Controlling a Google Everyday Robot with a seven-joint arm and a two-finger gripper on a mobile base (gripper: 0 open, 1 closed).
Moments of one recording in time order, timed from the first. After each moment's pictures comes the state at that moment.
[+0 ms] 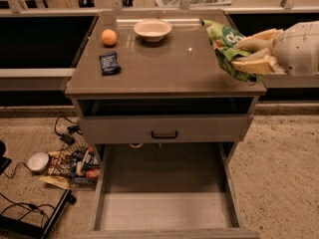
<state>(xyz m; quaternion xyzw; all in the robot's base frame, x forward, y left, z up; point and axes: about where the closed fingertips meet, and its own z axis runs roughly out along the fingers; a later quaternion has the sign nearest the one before) 0.564 -0.193 0.968 -0.56 0.62 0.08 0.55</state>
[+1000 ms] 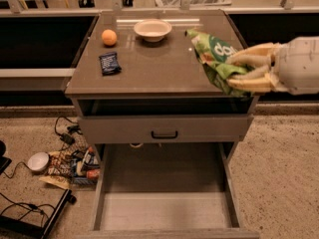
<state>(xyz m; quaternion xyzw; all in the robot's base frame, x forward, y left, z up) 0.508 -0.161 0.968 -0.60 0.54 0.14 0.57</state>
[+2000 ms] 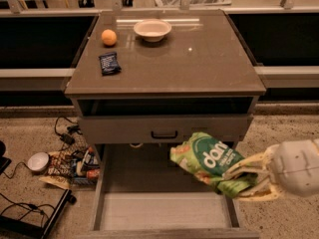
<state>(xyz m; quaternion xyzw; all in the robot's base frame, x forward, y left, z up) 0.341 -0.157 0.824 -0.76 0.43 0.20 0.45</state>
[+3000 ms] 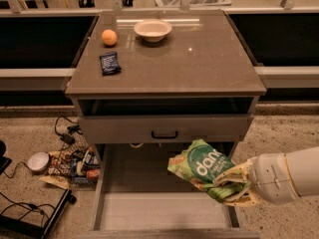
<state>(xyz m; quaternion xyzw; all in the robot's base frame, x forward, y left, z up) 0.355 -0.150 0.749 -0.79 0.46 0.12 0.39</state>
